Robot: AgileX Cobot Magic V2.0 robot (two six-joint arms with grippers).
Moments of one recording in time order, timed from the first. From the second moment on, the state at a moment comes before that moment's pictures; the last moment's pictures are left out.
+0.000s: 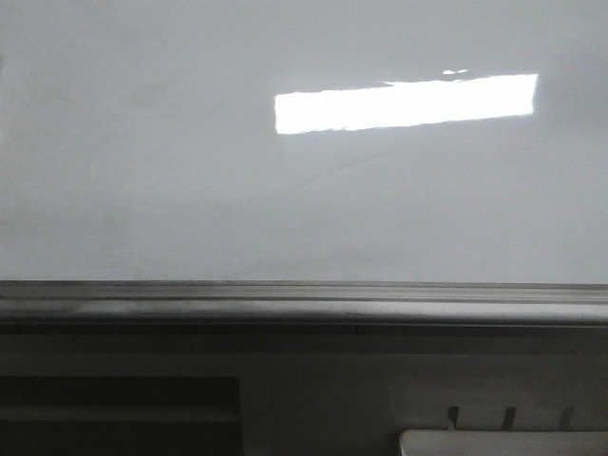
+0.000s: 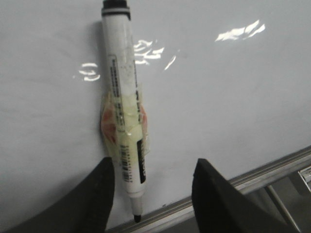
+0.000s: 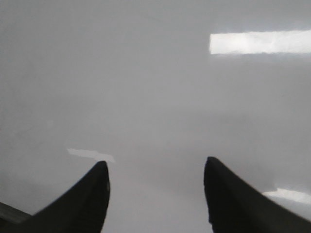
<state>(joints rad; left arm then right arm) -0.22 0.78 -0.51 -0.55 0.50 0.55 0.24 0.31 -0.66 0.21 0.57 -0.17</state>
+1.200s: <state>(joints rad) -0.49 0.79 -0.70 -0.61 0.58 1.02 0.31 0.68 -0.84 1.07 0.82 -1.09</state>
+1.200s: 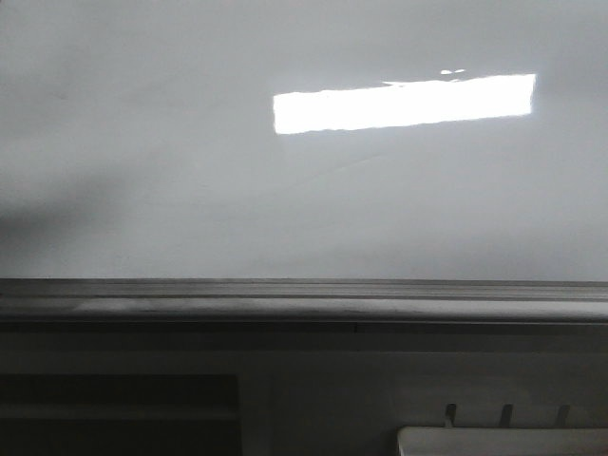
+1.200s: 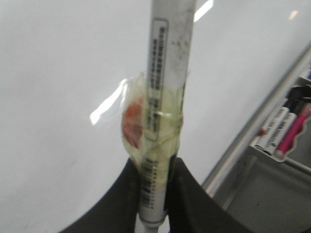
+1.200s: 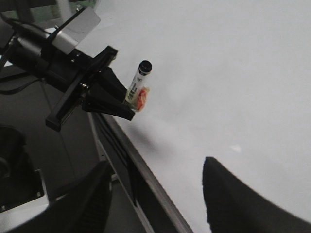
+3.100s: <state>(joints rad) -0.72 0.74 -0.71 -0.62 0.56 1.06 0.88 1.18 -0.96 1.07 0.40 -1.20</state>
